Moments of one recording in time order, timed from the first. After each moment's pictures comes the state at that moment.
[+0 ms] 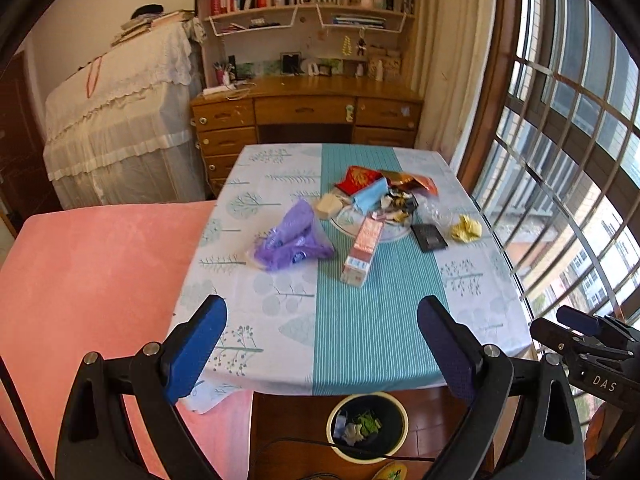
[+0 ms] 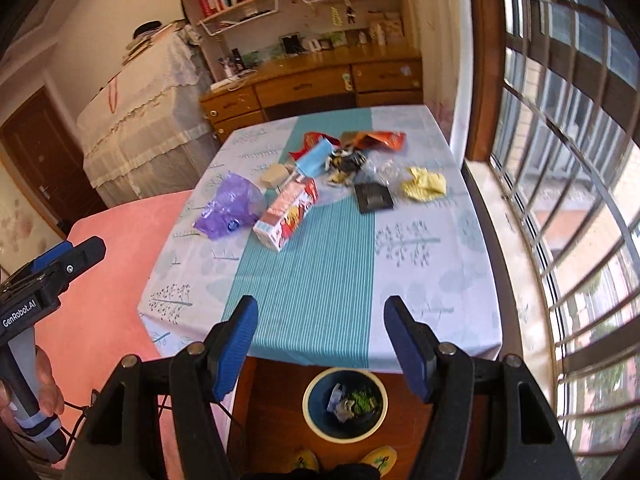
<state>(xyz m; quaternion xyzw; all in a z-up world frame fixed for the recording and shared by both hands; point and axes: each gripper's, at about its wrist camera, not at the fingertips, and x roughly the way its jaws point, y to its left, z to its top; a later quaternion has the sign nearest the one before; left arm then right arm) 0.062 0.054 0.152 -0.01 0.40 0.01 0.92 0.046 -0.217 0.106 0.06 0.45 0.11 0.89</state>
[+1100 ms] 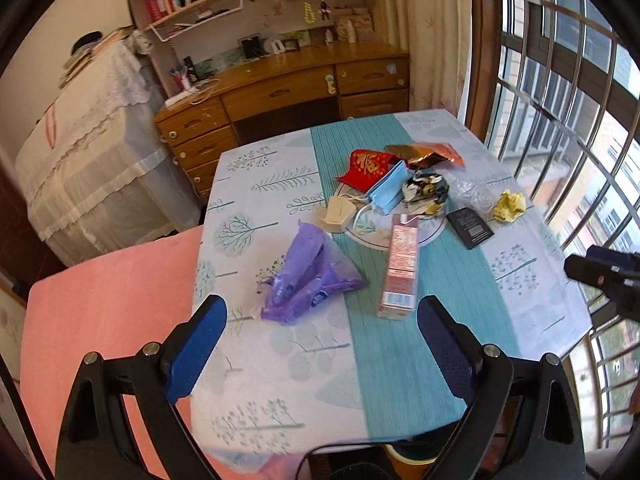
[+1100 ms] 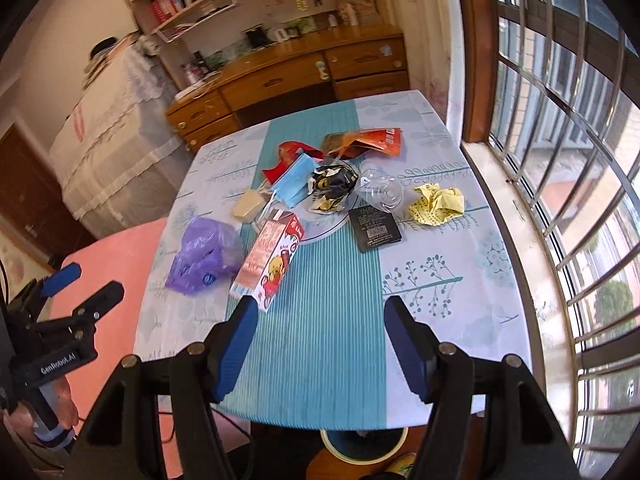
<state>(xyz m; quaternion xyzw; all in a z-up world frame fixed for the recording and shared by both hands) 0.213 0.060 0.101 0.12 0.45 -0.04 0.88 0.167 -0.203 0.076 0.12 0.48 0.05 0.86</state>
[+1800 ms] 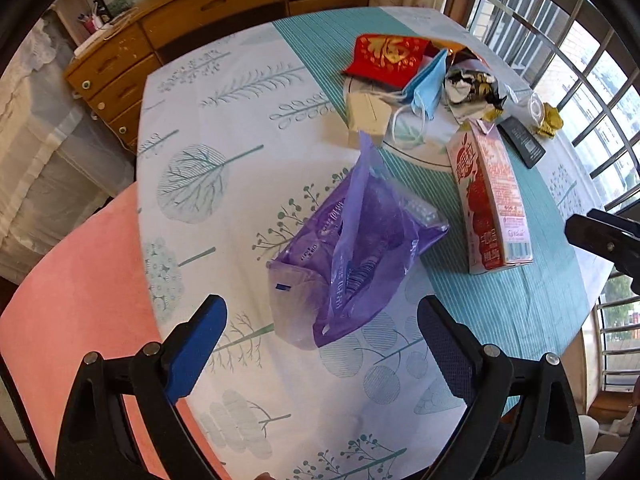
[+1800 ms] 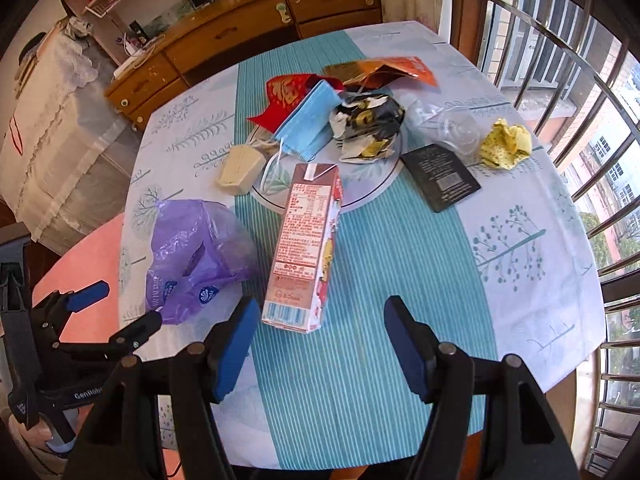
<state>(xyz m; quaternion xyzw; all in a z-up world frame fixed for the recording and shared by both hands) 0.333 0.144 -0.035 0.14 0.59 -0.16 0.78 0.243 -0.091 0.000 0.14 0.57 -0.03 0.81</state>
